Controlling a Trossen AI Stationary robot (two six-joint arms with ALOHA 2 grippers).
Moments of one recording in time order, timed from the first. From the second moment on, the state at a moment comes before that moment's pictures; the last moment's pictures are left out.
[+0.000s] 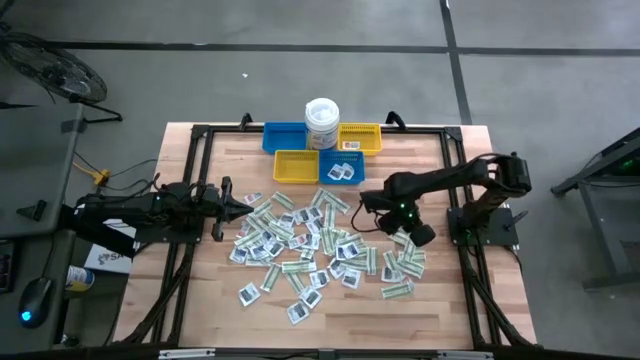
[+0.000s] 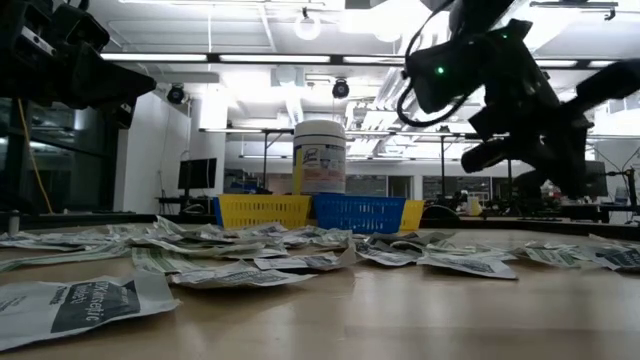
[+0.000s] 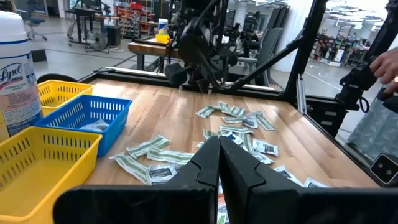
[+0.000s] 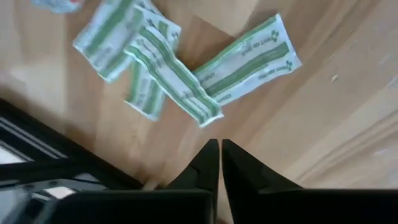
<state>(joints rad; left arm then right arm) -0.02 0.01 0.04 -0.05 -0.01 -0.14 -0.06 1.66 1.01 -1.24 -0.18 -0.56</state>
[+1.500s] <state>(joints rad) -0.02 0.01 0.04 -0.05 -0.01 -0.14 -0.06 1.66 0.84 -1.03 -0.26 -0.67</state>
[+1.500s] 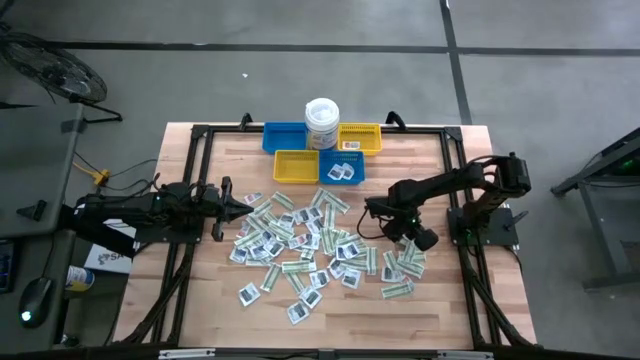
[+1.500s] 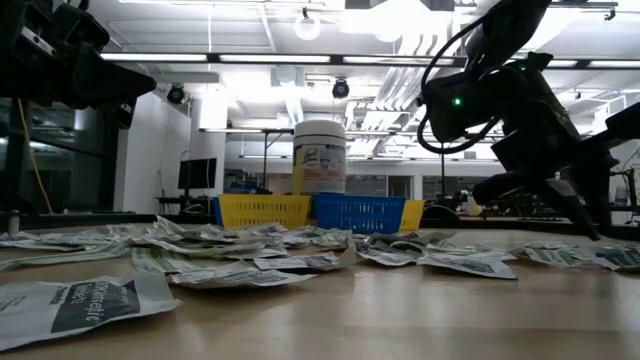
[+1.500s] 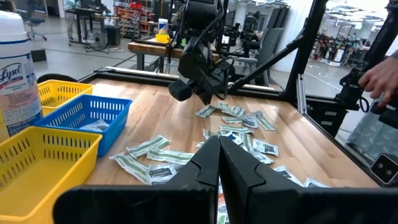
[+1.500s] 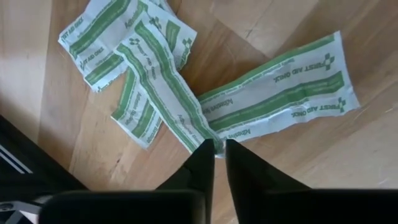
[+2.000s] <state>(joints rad) -0.02 0.01 0.04 -0.05 -0.01 -0.14 -0.08 1.66 0.94 -1.16 -0.31 -0.51</state>
